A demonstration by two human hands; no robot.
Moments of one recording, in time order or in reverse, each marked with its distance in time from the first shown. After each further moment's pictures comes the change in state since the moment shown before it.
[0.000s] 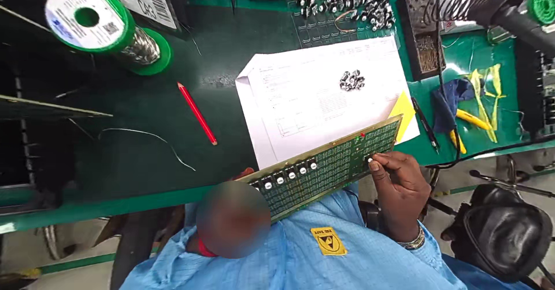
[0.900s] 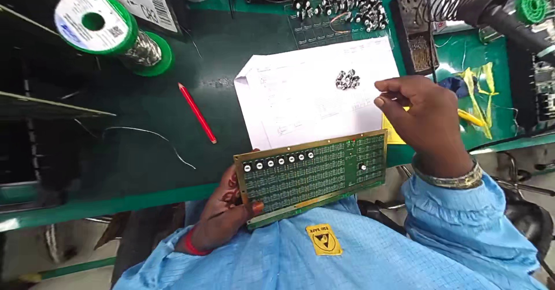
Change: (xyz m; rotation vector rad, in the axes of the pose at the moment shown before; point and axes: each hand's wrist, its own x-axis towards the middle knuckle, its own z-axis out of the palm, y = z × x) left_hand 0.006 0.012 -0.008 -0.128 0.008 -0.237; right_hand 0.132 -0.021 -0.015 -0.504 -0.445 -0.094
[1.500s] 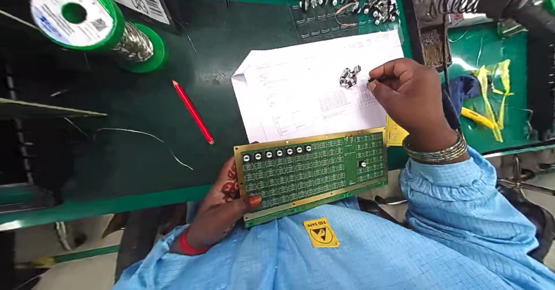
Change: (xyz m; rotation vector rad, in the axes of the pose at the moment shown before) left_hand 0.005 0.004 -0.002 -0.109 0.070 -0.126; right_hand 0.040 0.021 0.026 0.149 -0.061 0.194
